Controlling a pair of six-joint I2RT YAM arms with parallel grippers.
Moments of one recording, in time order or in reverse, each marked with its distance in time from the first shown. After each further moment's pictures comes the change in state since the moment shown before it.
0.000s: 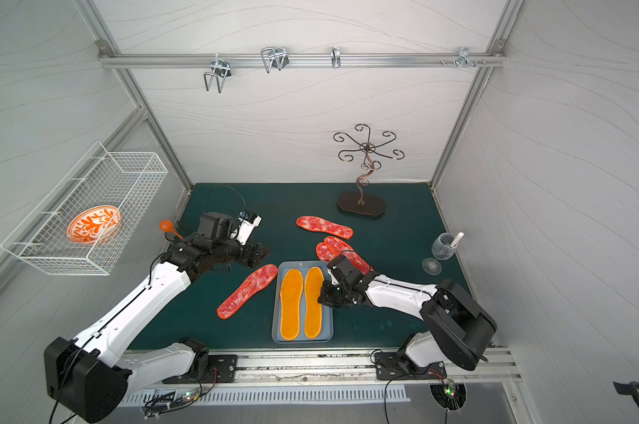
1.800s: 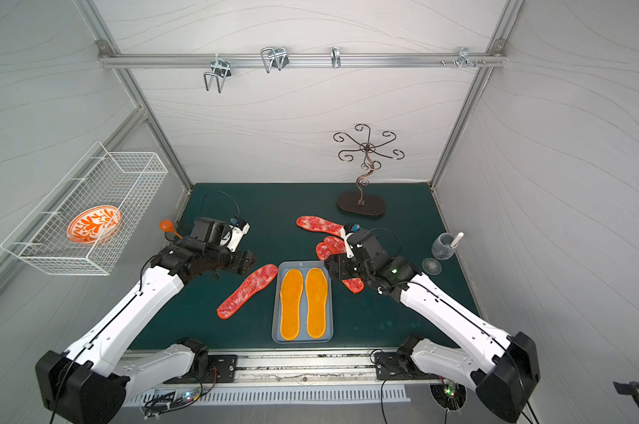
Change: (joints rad) left arm 0.049 -0.057 0.008 -0.227 -0.116 -0.014; right arm -0.116 -0.381 0.282 -0.379 0.327 -0.452
